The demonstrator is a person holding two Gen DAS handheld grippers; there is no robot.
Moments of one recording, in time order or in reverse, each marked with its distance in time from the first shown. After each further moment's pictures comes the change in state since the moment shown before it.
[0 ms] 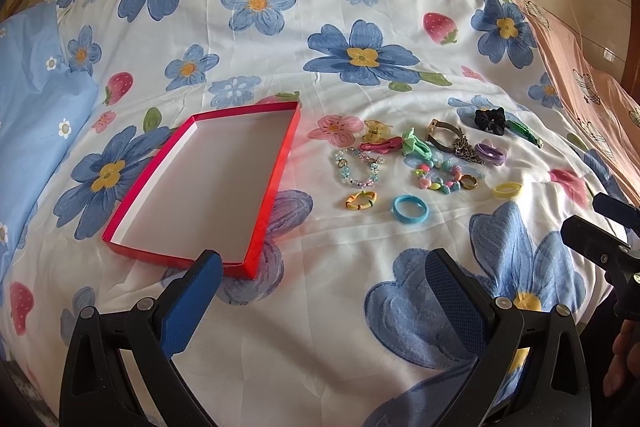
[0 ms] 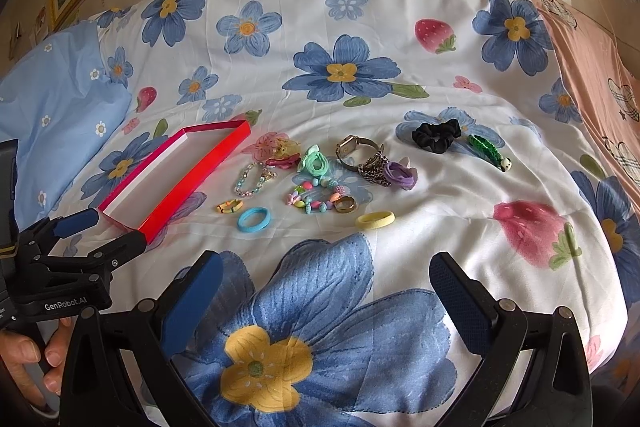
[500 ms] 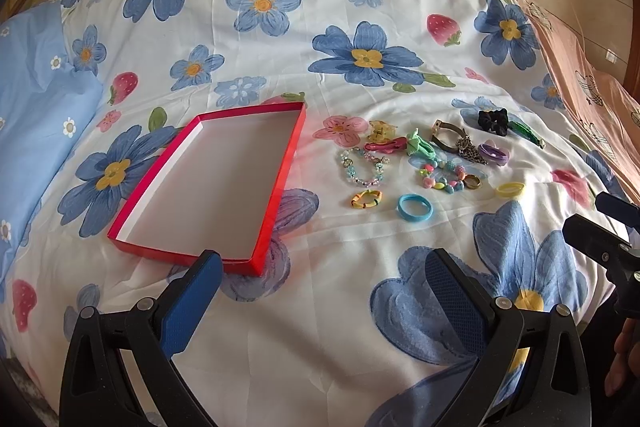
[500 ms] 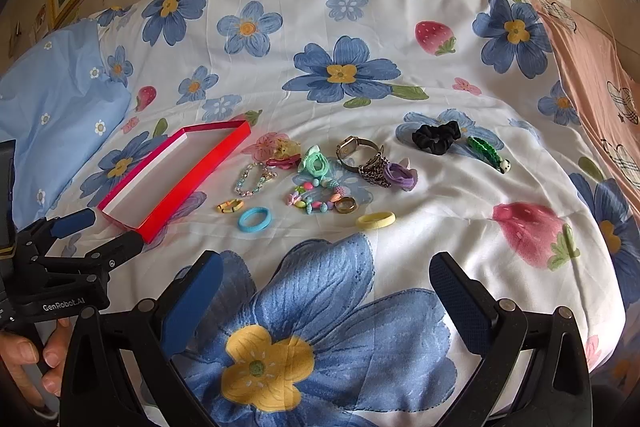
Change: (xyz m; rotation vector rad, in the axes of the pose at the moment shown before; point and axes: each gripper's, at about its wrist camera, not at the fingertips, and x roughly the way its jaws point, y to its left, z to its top) left arm -0.002 0.006 0.000 -0.005 -0.004 0.003; right arm -0.001 0.002 0.000 -0.004 -0.001 -0.002
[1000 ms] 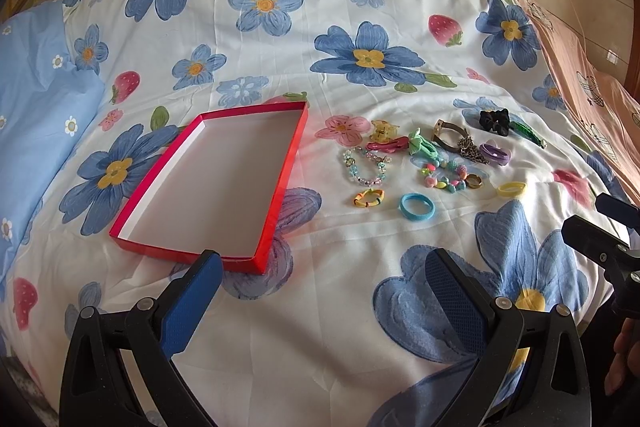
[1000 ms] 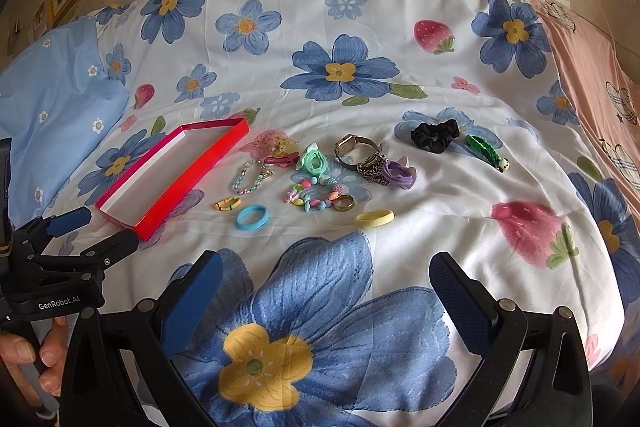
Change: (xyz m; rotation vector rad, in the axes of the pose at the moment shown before) left arm 0.000 0.001 0.000 0.000 0.000 0.000; right arm 0.001 0.000 -0.001 -0.003 0.002 -0.004
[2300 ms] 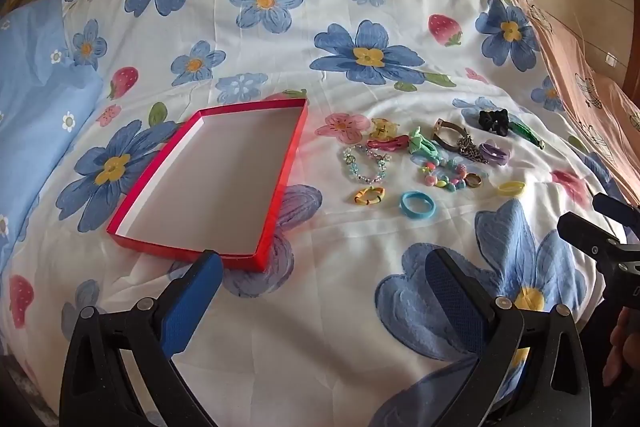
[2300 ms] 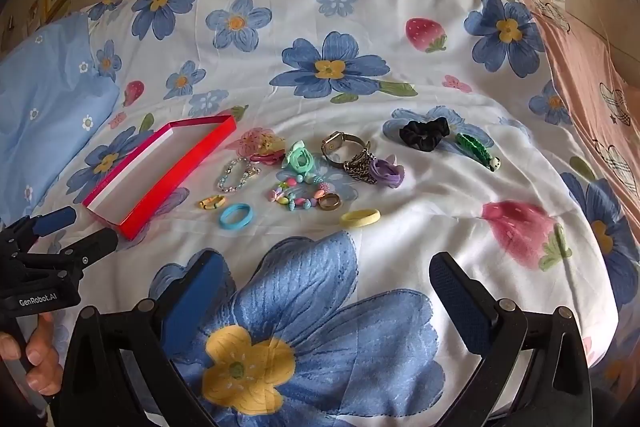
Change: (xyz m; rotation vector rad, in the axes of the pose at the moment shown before) left arm 0.003 0.004 -0.001 -0.011 0.011 -0.017; right arm 0.008 -0.010 0.001 0.002 -0.002 -0.024
